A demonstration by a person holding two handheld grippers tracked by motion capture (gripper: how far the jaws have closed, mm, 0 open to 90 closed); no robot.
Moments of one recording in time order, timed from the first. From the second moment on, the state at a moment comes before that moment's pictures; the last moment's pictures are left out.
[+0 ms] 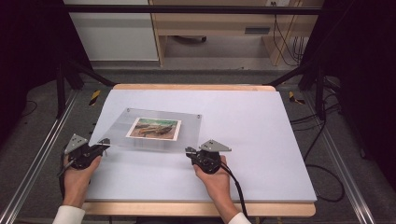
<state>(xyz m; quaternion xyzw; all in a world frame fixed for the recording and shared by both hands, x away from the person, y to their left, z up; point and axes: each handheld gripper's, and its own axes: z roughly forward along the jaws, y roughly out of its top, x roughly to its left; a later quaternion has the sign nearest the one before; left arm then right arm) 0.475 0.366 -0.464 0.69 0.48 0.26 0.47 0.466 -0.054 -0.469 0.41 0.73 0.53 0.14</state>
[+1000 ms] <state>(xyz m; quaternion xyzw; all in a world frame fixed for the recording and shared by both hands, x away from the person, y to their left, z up) 0.457 0.334 -0.428 0.67 0.50 0.25 0.49 0.464 -0.081 -0.431 0.42 0.72 0.52 0.19</state>
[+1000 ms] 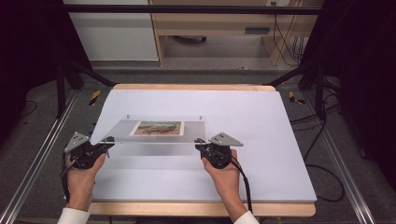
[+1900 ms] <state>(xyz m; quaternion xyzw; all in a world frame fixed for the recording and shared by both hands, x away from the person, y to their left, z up) 0.458 0.259 -0.403 0.66 0.47 0.27 0.52 0.456 -0.156 -0.400 0.43 0.70 0.53 0.22</state>
